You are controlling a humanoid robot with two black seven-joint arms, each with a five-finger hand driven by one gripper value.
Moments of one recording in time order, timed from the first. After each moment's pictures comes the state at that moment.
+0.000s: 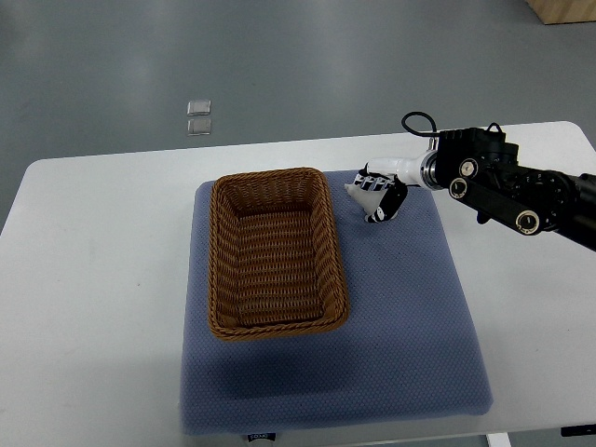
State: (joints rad) left arm -0.01 0.00 -0.17 -0.19 0.04 0.05 0.08; right arm 1.05 -0.26 0.27 0.81 -1.24 0.33 -0.18
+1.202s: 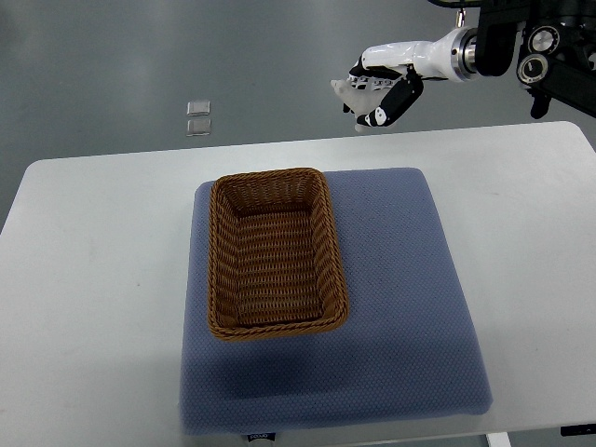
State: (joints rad) left arm -0.02 0.00 -0.17 -0.19 0.04 0.05 0.08; right arm 1.39 -0.52 0.25 1.15 -1.06 0.44 -0.17
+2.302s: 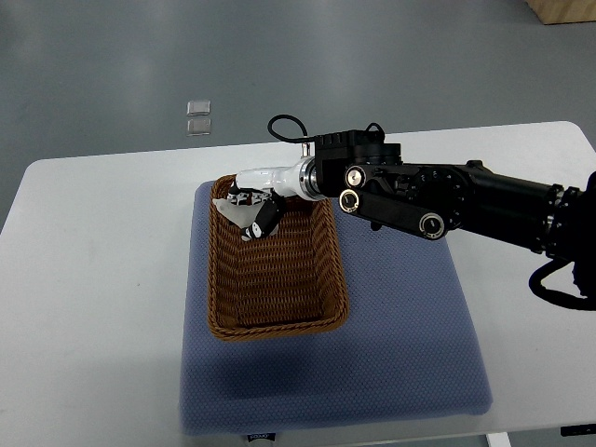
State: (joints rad) left arm -0.02 0.00 -0.17 -0.19 0.03 0.05 0.08; right arm 1.23 0.00 0.11 0.86 -1.10 0.27 -0.14
